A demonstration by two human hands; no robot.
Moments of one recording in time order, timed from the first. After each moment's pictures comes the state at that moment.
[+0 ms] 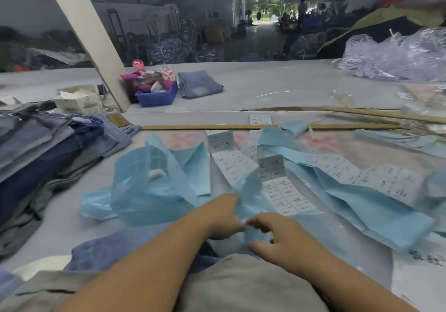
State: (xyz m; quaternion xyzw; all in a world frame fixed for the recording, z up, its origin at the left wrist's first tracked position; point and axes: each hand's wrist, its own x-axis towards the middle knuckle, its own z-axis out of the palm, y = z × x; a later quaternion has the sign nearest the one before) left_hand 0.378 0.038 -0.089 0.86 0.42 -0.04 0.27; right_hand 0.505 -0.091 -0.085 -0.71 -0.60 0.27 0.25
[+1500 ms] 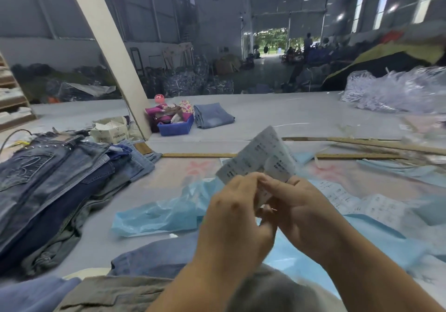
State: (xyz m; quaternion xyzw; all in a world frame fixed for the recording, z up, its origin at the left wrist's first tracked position) left_hand 0.343 -0.079 0.039 0.84 0.32 0.44 0.08; right_hand 0.471 -0.103 0.044 -0.34 -0.38 0.57 0.64
